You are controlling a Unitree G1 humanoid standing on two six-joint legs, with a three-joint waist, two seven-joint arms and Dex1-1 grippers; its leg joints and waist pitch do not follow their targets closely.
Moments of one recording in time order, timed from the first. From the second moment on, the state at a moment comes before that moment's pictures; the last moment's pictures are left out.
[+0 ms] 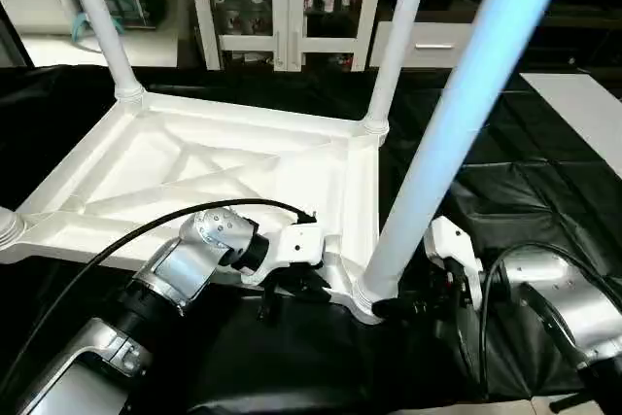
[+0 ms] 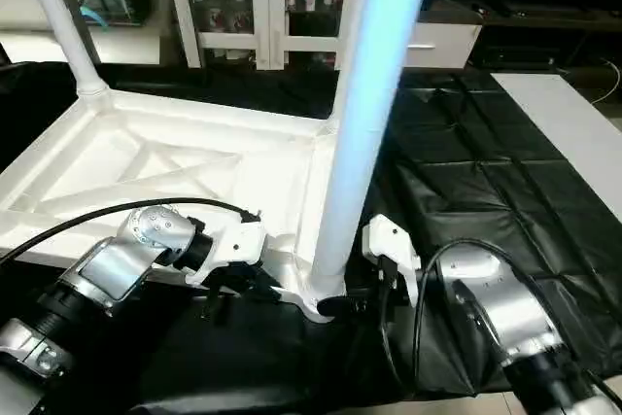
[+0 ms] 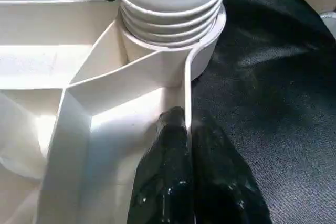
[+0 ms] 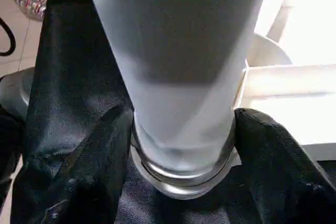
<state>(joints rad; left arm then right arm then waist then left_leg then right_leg) -0.57 0.40 -0.50 0.36 0.06 0.14 -1.34 -0.28 -0.59 0.26 0.17 0.27 0.19 1.27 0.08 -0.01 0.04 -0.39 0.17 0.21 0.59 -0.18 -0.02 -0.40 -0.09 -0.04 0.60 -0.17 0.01</state>
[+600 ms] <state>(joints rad) -0.65 0.29 -0.42 0.53 0.11 0.24 -1.10 -0.31 -0.36 0.13 0.32 0.25 0.25 0.87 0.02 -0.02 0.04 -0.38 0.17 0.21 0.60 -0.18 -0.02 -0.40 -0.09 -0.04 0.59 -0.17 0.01</state>
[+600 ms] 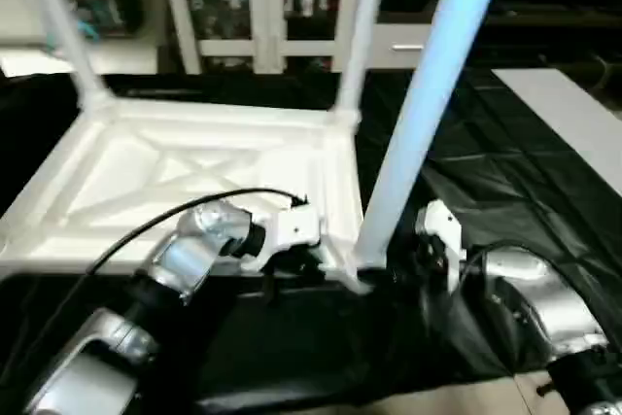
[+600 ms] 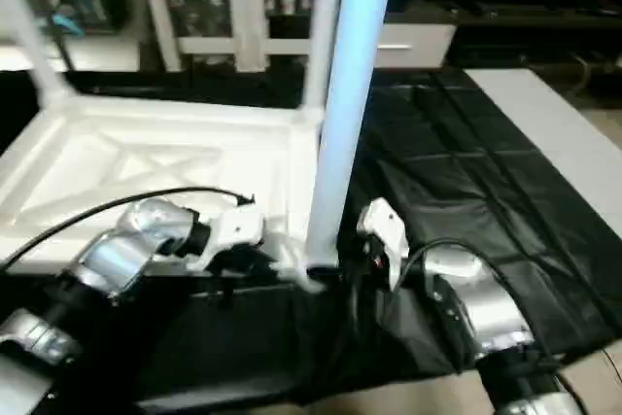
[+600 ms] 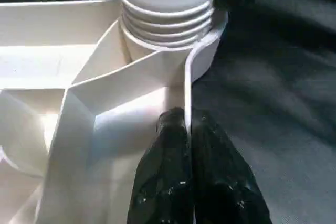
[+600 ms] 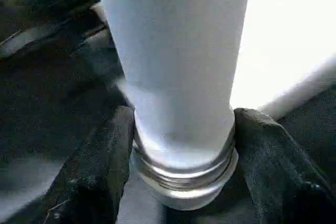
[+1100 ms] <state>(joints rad) -0.84 0.00 -0.32 0.90 0.15 0.30 -0.52 -0.55 -0.07 0.04 0.67 0.08 0.09 0.18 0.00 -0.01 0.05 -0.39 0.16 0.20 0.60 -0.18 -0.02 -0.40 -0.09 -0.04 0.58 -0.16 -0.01</state>
